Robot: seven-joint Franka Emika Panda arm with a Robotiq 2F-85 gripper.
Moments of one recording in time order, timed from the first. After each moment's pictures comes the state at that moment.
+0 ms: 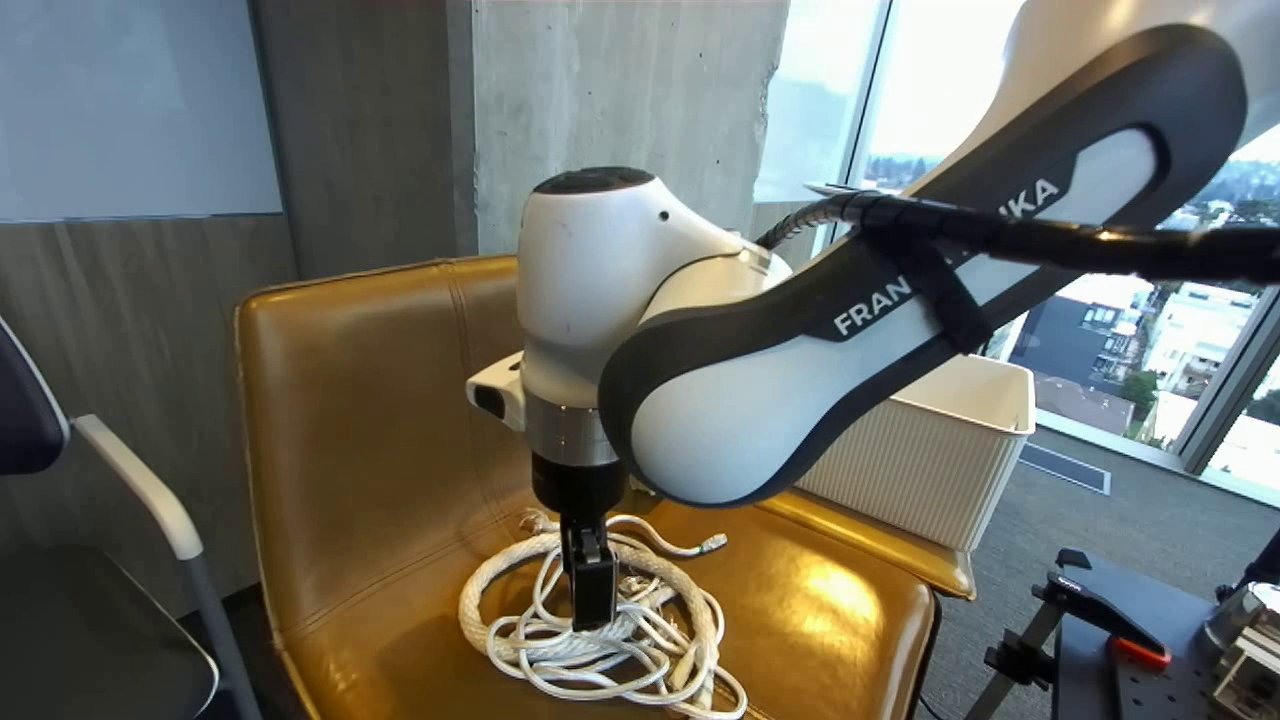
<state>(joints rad) 0.17 0.93 0.15 -1.44 -0.34 2.38 -0.46</state>
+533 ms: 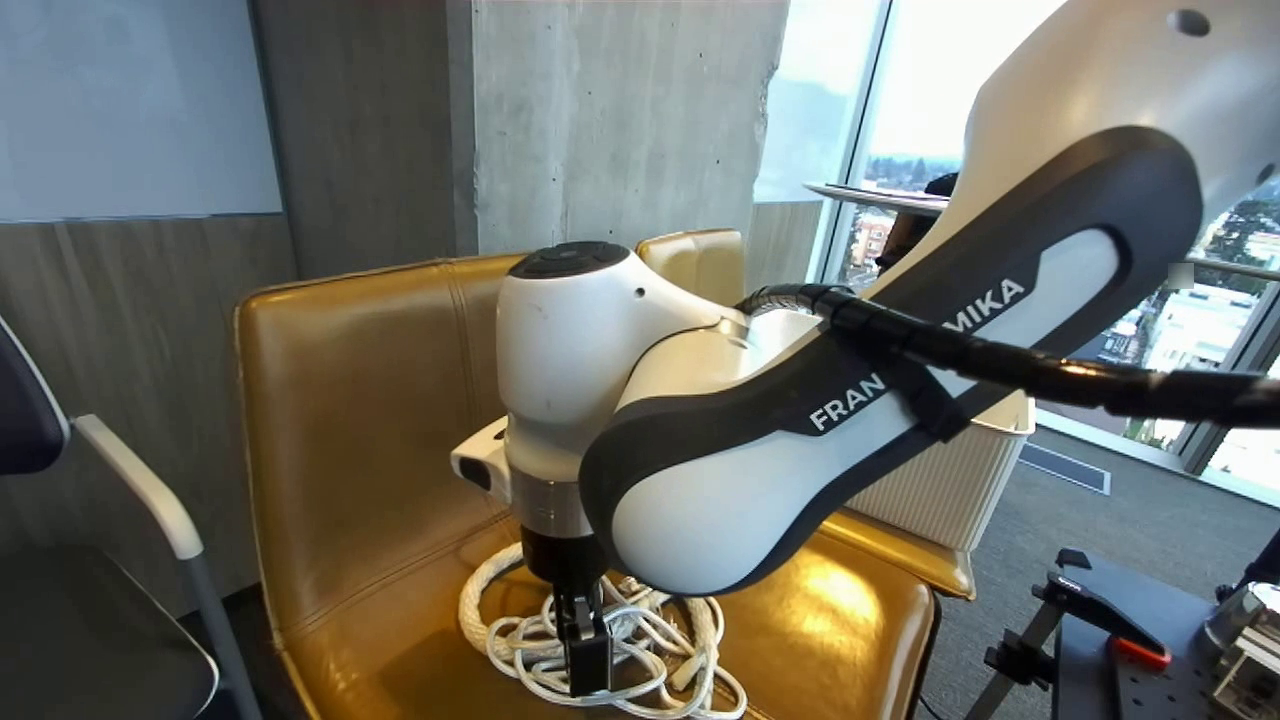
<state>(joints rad) 0.20 1.01 0.16 -1.40 -0.34 2.37 -0.47</state>
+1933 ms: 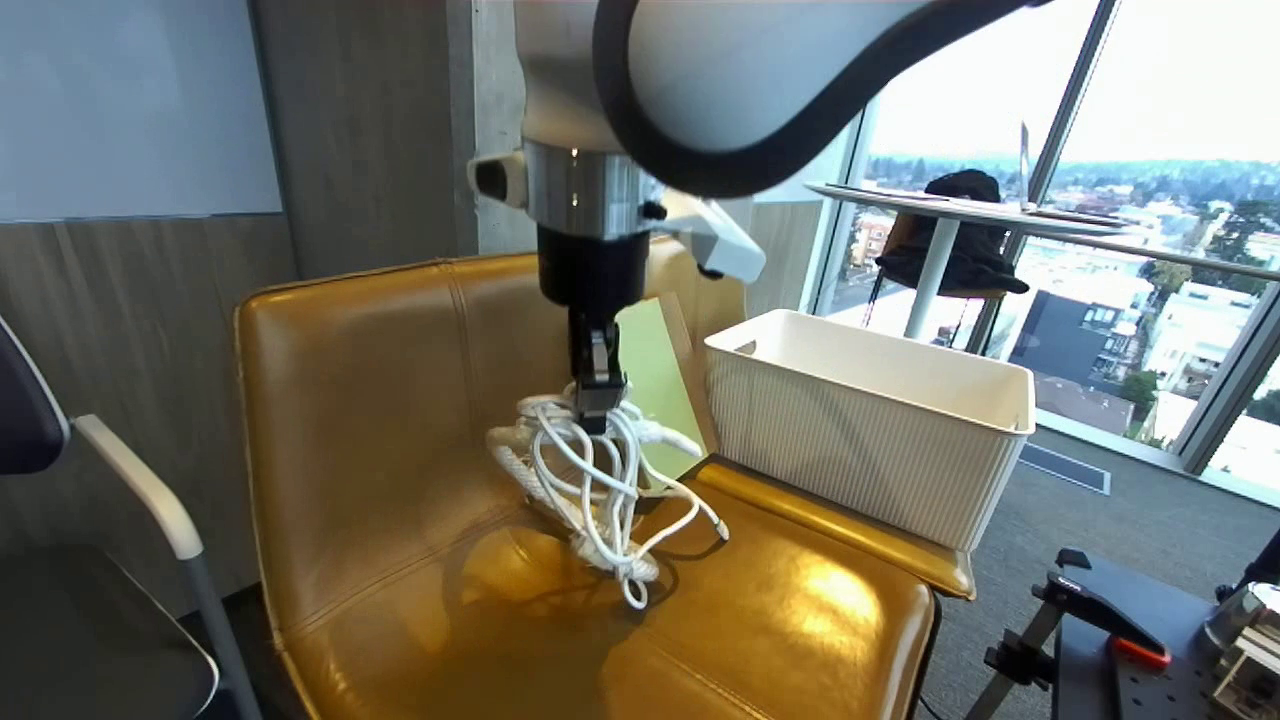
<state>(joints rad) 0.15 0.73 0.16 -1.39 -0.32 2.13 -0.47</state>
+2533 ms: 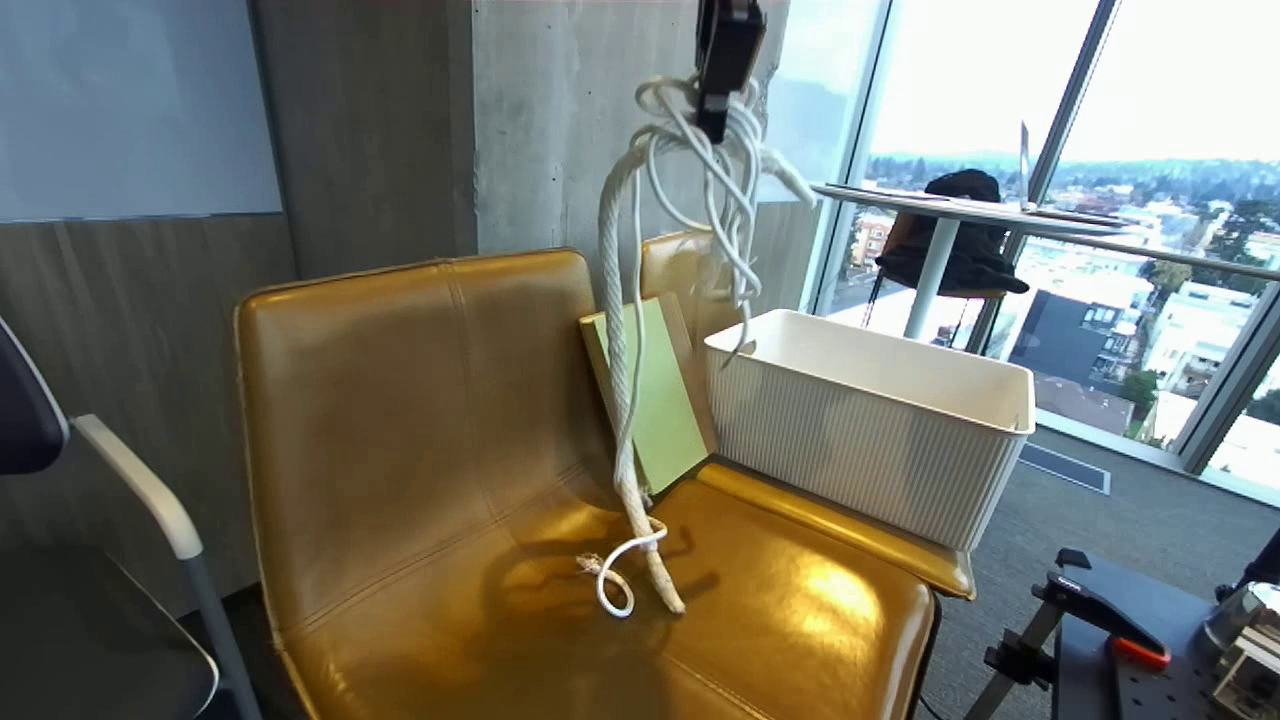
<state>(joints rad) 0.11 0.38 0.09 -1.36 -0.33 1.87 -0.47</state>
